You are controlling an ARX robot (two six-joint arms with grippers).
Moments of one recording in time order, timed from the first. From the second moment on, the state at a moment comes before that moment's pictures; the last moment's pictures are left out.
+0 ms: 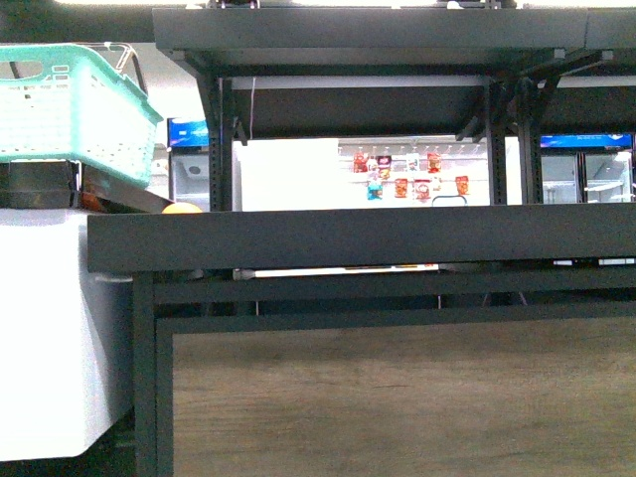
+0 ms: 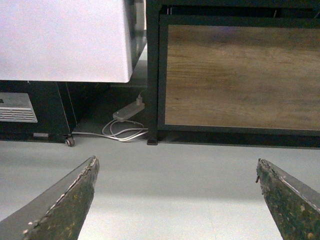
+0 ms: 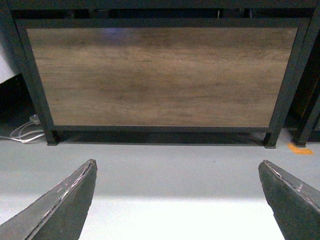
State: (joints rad) left arm 0.00 0.00 0.01 -0.01 0.00 0.00; right arm 0.00 0.00 0.02 0.00 0.00 0.00
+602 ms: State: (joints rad) left arm 0.00 0.00 0.01 -0.01 0.00 0.00; right arm 0.00 0.00 0.02 0.00 0.00 0.00
